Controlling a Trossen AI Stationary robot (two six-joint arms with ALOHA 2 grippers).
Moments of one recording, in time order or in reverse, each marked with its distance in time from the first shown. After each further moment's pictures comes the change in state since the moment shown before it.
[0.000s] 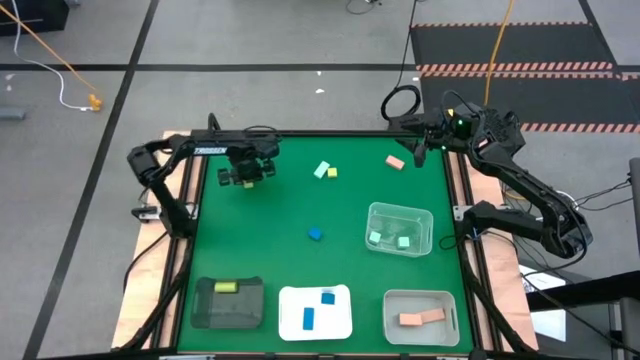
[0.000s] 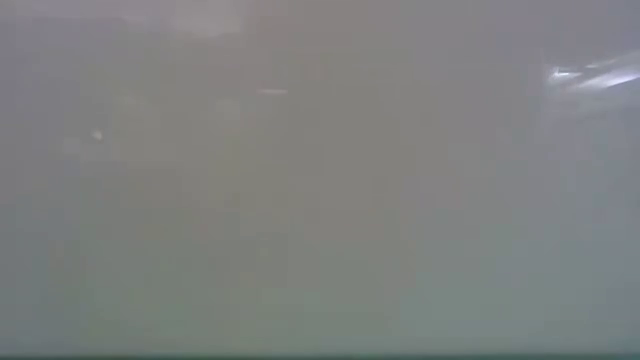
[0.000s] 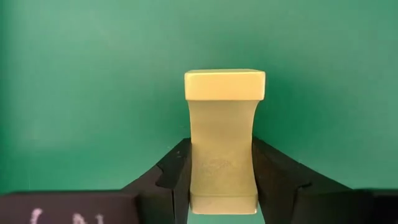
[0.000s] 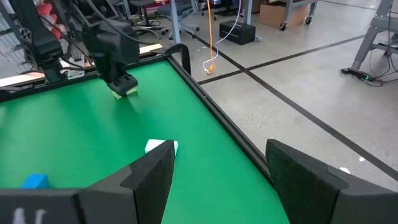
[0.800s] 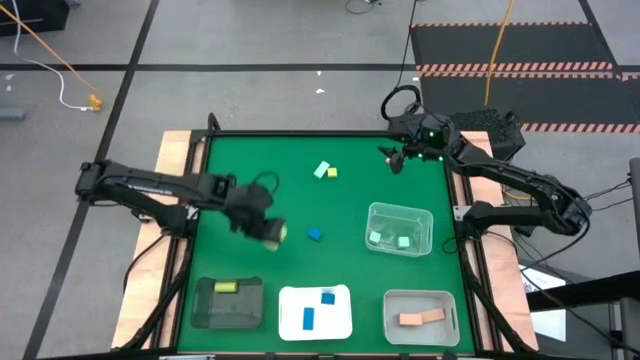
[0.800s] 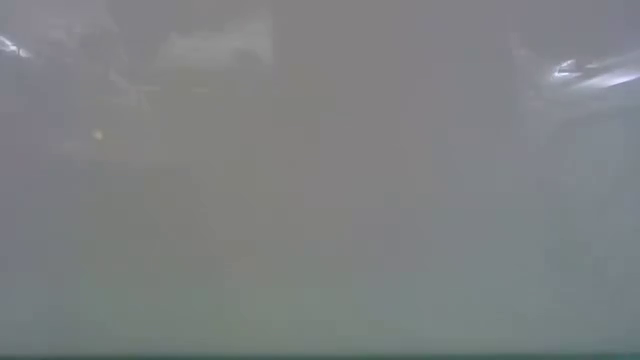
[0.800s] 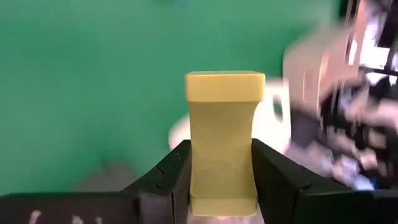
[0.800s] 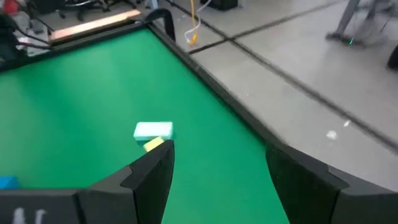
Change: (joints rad) left arm -0.703 -0.480 0.014 0.235 0.434 -0.136; right arm 0.262 0.159 0.000 0.064 0.348 0.114
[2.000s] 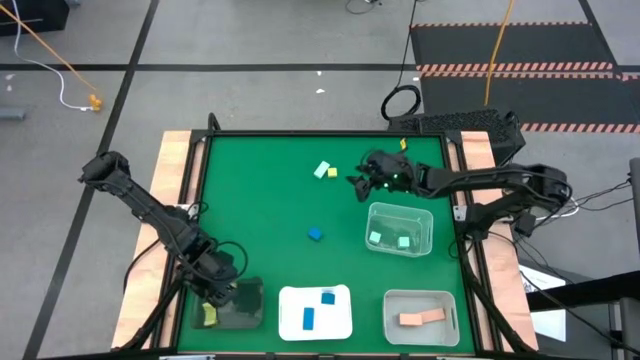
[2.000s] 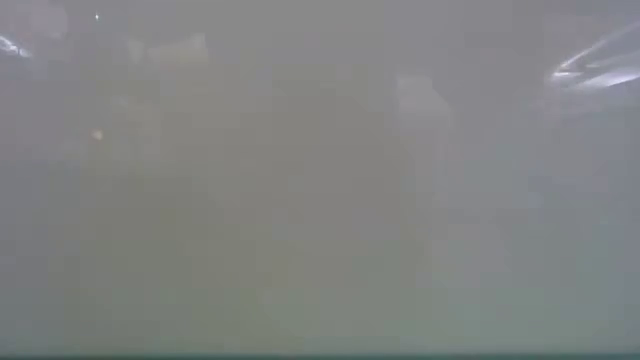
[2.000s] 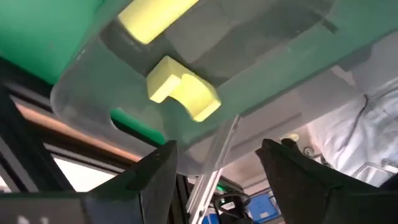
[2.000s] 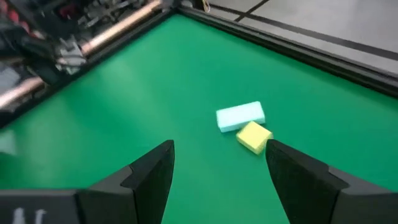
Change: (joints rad) left arm -0.592 -0.011 -0.175 -0.137 0.202 -0.358; right arm 0.476 0.264 0.000 0.236 0.373 0.483
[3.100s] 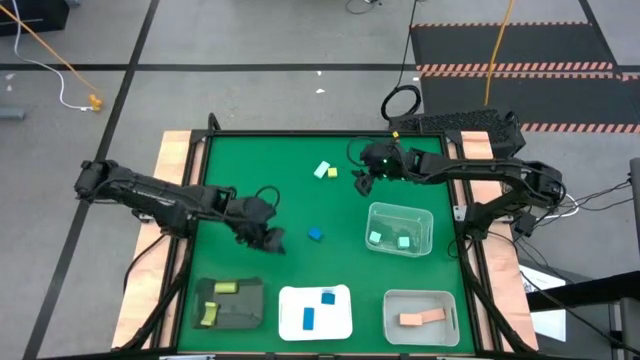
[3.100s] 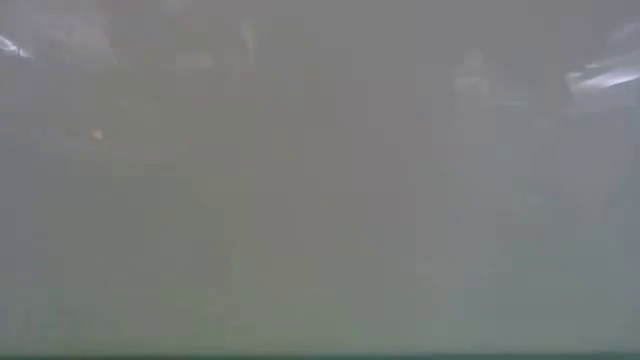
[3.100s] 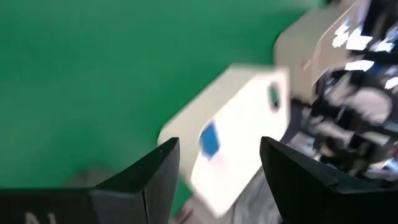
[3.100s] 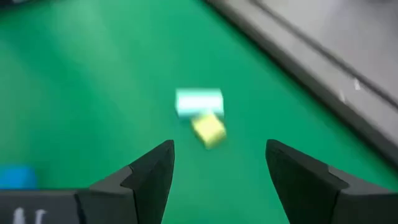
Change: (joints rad) left arm 0.519 -0.003 0.000 0.416 -0.209 0.293; right arm -0.087 0.050 0.187 -0.340 -0.011 -0.294
